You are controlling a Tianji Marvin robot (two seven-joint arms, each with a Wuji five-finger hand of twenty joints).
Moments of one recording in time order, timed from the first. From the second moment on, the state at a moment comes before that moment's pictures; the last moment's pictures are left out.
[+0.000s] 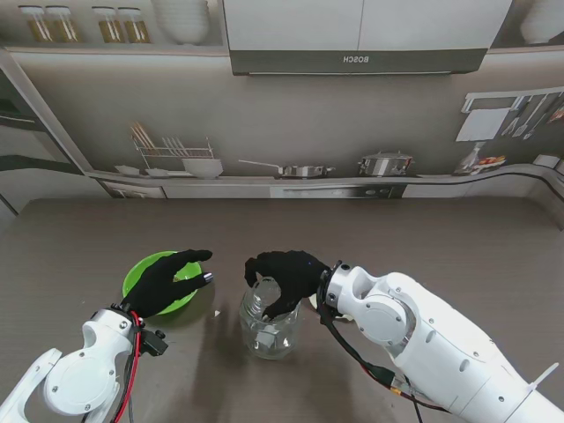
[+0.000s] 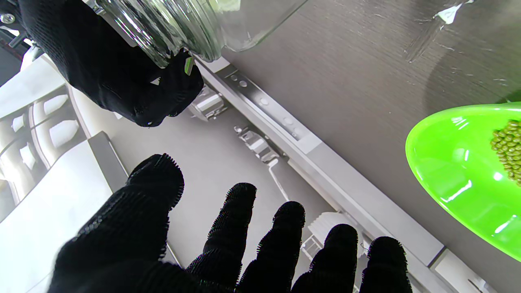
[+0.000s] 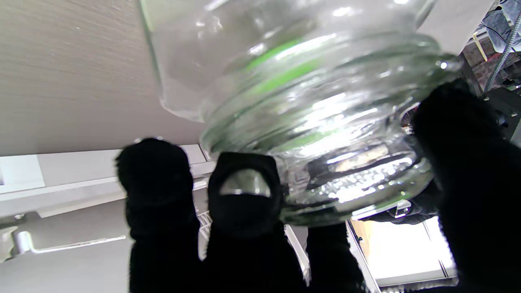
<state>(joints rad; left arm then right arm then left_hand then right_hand) 1.83 -1.11 -1.45 -1.86 0.35 -0.08 -0.03 -1.15 -1.08 0.78 -1.48 -0.61 -0.37 0.12 0.72 -0.29 0.41 -0.05 0.61 0.20 0.12 0.28 0.55 0.31 0.05 0.23 0.26 0.37 0.06 0.27 0.04 0.35 0.16 0.47 0.34 -0.84 1.07 -0.41 0.34 -0.01 1.22 0.47 0.56 0.22 1.03 1.14 1.28 -0.07 1.34 0.81 0.99 0.24 1.31 0.78</state>
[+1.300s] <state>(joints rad) 1.82 -1.11 -1.45 -1.86 0.35 -0.07 -0.04 -1.21 -1.09 0.83 -1.52 -0.55 -0.32 0.12 0.73 -0.29 0.40 -0.05 0.61 0.20 0.12 0.28 0.55 0.31 0.05 0.23 0.26 0.37 0.06 0.27 0.04 0.35 0.16 0.47 0.35 -0.85 1.06 -0.42 0.33 0.02 1.25 0.46 0.68 0.16 1.11 1.15 1.30 -0.05 1.32 0.84 1.01 0.24 1.31 0.76</state>
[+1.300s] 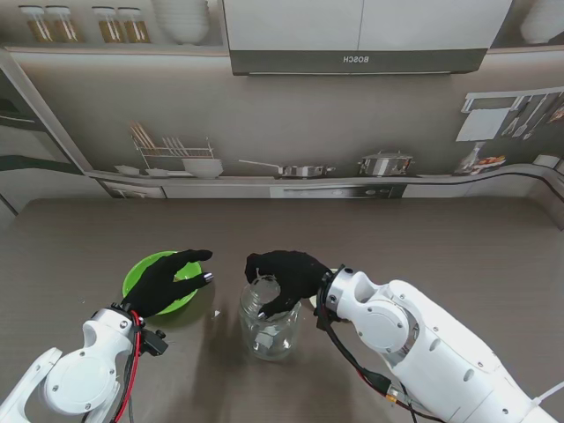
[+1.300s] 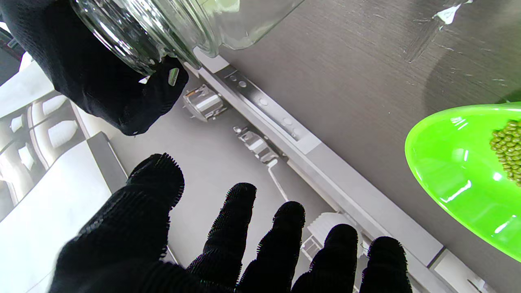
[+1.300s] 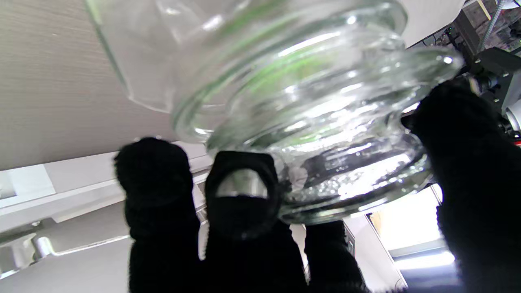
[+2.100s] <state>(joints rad) 1.82 -1.11 -1.45 -1.86 0.35 -0.07 -0.03 -1.28 -1.10 0.96 -1.62 -0.49 -0.21 0.15 0.73 -0.29 0.40 -0.05 0.61 0.20 0.12 0.28 0.55 0.31 0.05 0.23 0.26 0.37 0.06 0.27 0.04 0.35 0.16 0.47 0.35 -0.85 1.06 -0.42 0.33 0.02 1.25 0.45 0.69 0.16 1.11 1.14 1.30 -0.05 1.32 0.84 1.01 0.24 1.31 0.76</state>
